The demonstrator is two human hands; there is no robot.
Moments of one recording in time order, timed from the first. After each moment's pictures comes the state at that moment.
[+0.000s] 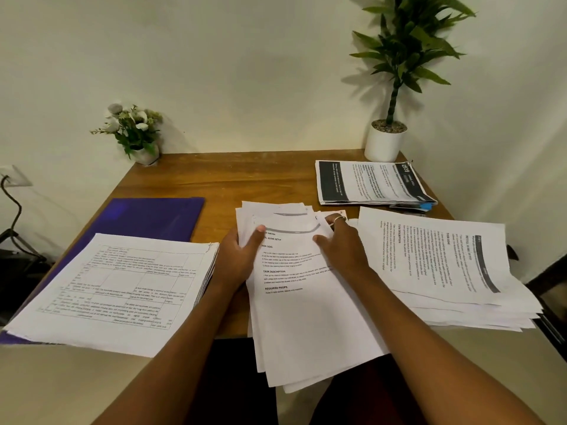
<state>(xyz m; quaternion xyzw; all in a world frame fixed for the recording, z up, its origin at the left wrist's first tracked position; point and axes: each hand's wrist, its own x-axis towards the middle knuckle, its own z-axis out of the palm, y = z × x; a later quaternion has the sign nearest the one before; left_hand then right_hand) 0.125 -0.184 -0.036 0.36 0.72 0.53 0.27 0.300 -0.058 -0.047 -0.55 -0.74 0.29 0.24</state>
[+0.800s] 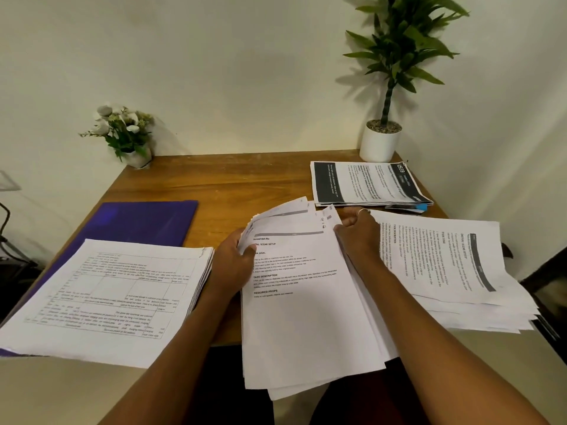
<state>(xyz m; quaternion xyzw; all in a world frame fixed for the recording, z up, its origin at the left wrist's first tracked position) 0.122 -0.174 -0.046 0.38 0.78 0.45 0.22 0.319 -0.016 -0.051 -0.60 -0.62 0.34 0.38</state>
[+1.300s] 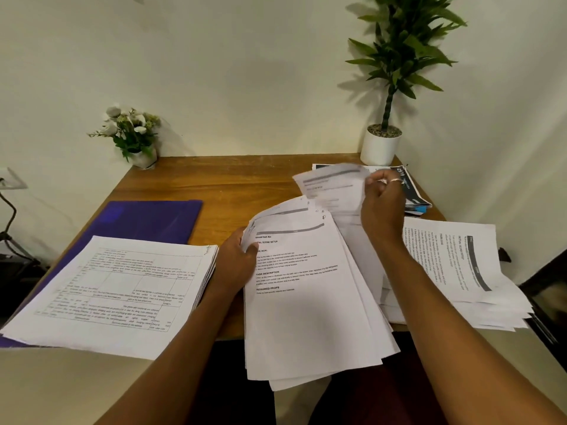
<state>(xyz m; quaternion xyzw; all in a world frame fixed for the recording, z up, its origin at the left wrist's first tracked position) 0.116 -0.176 -0.051 0.38 0.77 0.45 0.23 0.334 -0.030 0.027 -0.52 -0.60 0.26 0.54</state>
